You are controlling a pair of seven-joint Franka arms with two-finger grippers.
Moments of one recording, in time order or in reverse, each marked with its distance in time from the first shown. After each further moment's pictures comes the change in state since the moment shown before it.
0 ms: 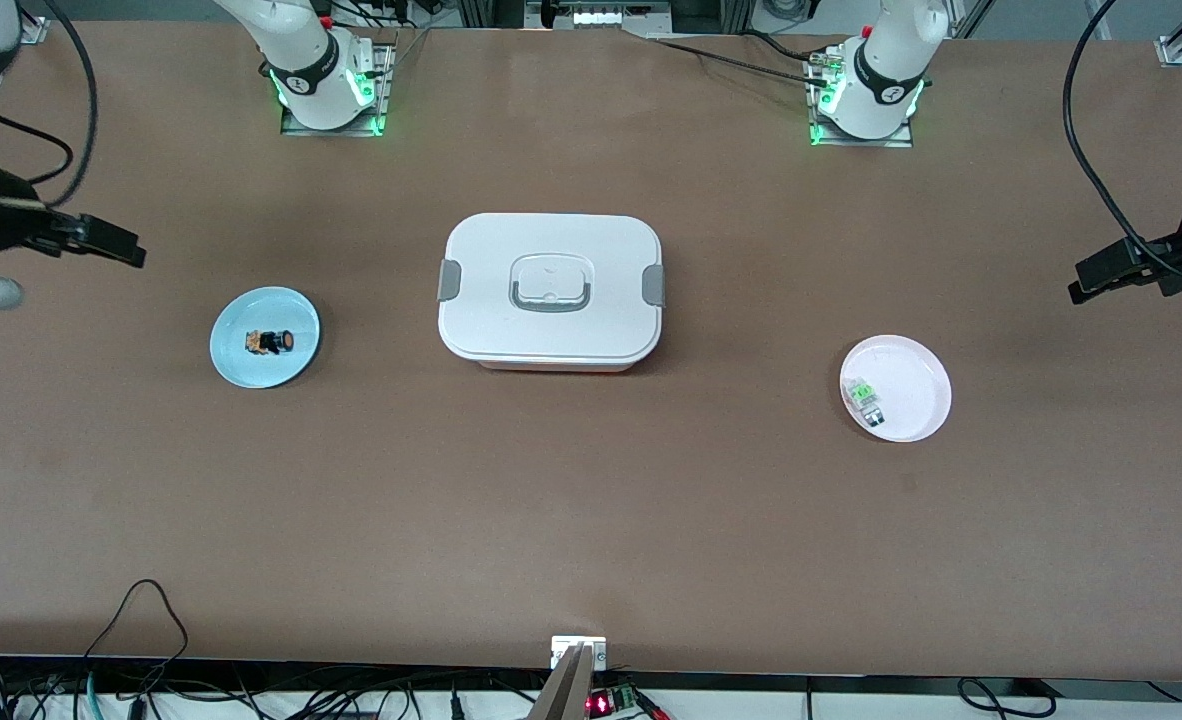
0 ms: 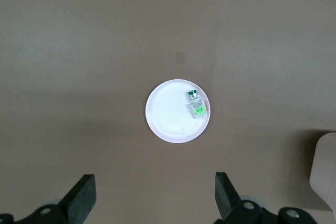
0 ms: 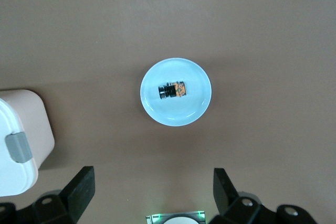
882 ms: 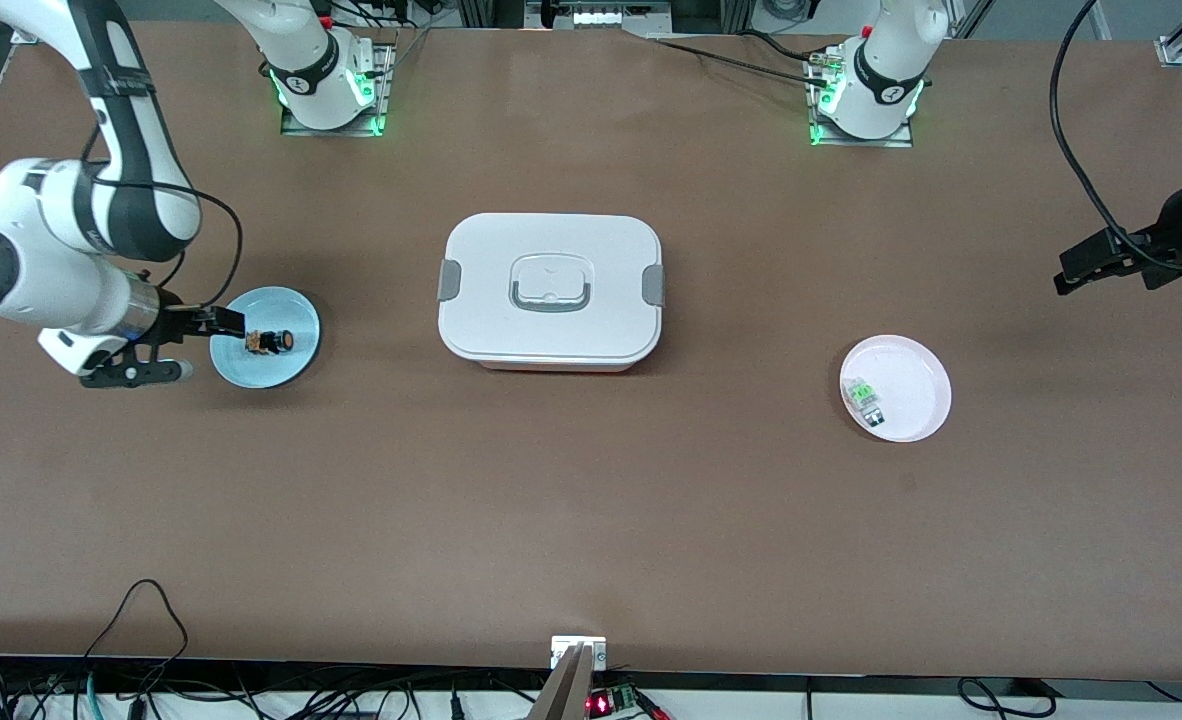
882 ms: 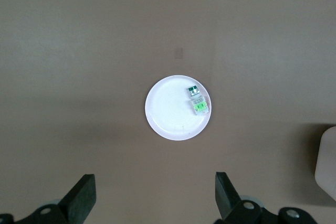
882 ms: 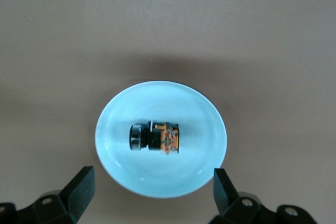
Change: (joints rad) left arm 0.011 -0.059 -0.009 -0.104 0.002 0.053 0.022; right arm -0.027 0.131 -0.019 -0.496 -0.004 0.659 -0.255
